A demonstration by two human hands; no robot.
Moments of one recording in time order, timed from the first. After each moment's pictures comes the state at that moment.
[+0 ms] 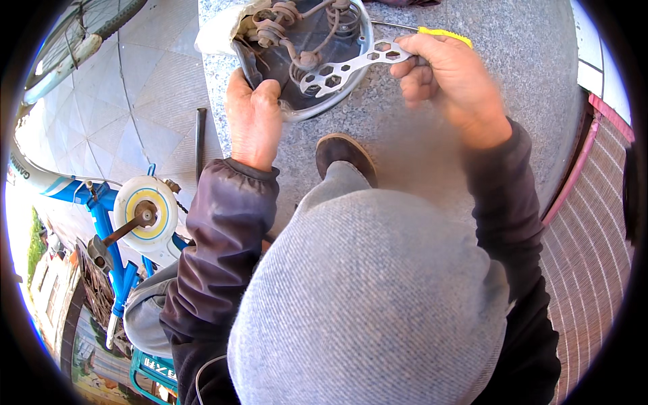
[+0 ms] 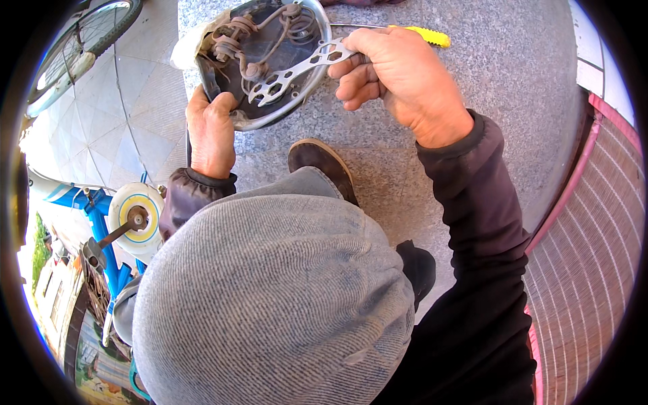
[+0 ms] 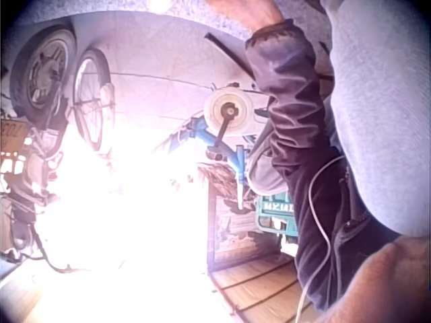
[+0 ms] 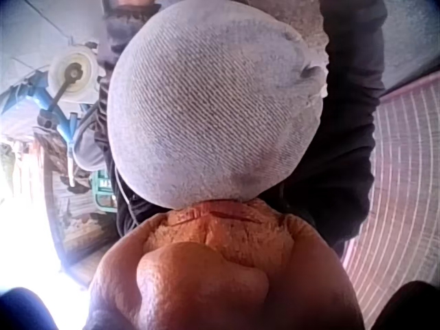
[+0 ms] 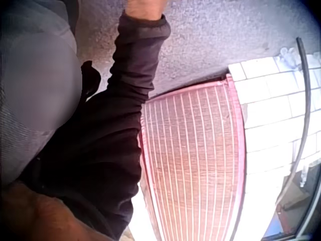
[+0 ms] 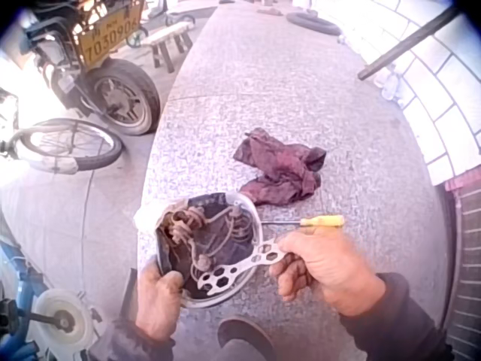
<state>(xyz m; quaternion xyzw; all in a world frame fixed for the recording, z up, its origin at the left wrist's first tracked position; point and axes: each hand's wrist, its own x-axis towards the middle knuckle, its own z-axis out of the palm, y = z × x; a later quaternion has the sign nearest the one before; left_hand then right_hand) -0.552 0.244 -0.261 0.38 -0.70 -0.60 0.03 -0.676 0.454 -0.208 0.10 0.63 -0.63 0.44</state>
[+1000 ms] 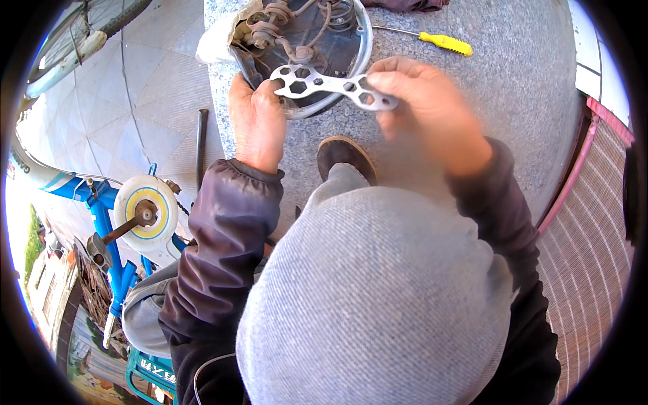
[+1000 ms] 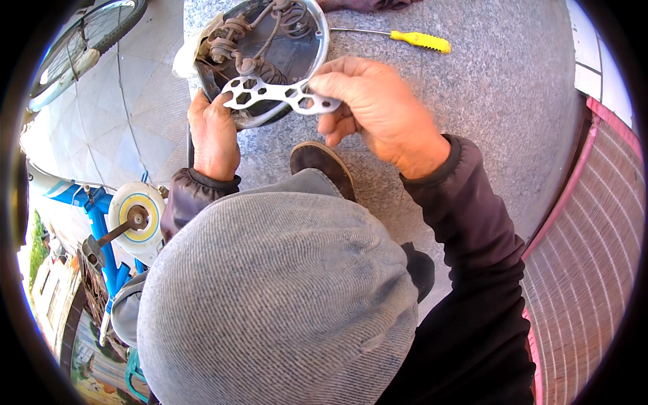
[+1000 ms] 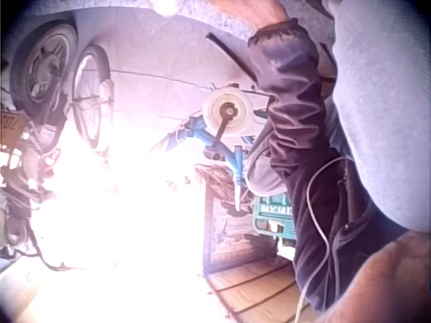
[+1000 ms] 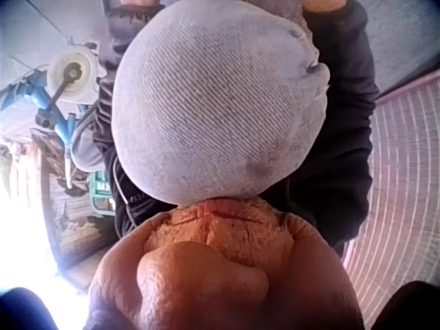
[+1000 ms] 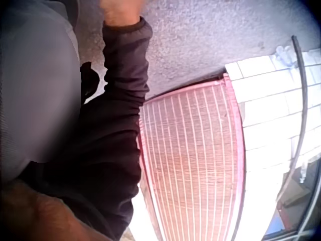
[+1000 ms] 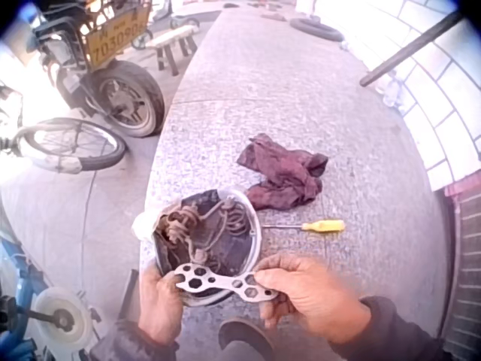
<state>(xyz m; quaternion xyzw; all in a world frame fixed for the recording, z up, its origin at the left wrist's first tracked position) -0.548 0.245 -0.262 0.38 -0.63 -0.68 0.07 -0.646 0.443 -0.204 0.11 0.56 -0.65 0.50</state>
